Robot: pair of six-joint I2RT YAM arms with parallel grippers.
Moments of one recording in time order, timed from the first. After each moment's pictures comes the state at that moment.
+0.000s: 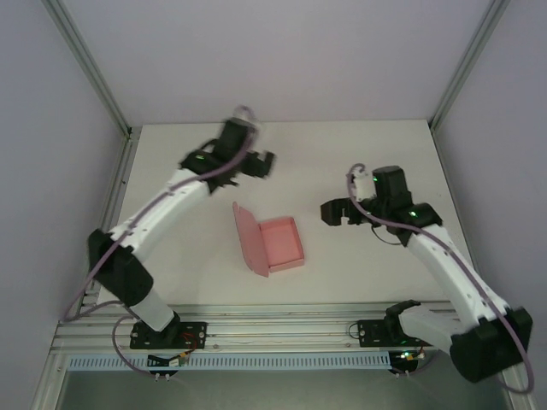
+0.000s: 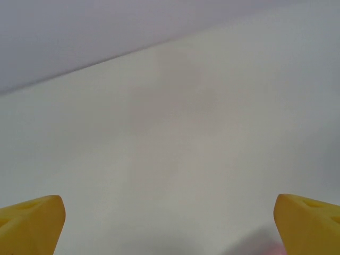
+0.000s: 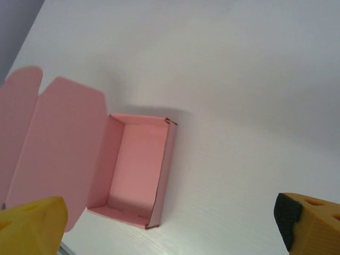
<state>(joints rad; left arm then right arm) -0.50 1.58 1.56 -0.65 -0.27 -0.18 0.37 1.14 0.96 -0.62 -0.40 0.10</state>
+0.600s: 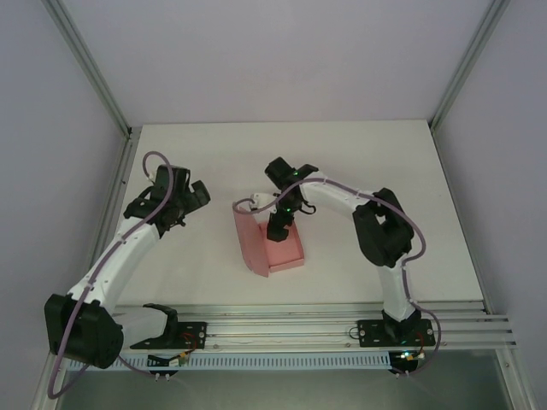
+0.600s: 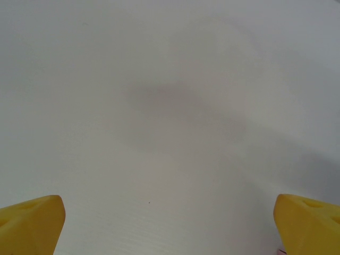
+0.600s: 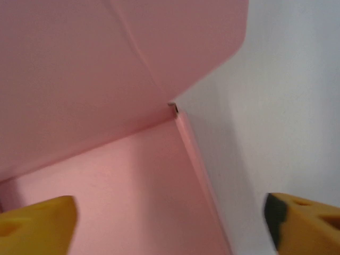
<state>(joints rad) -0.23 1.16 0.99 -0.68 -0.26 -0.63 0.71 2.08 1.63 -0.88 -0.27 -0.75</state>
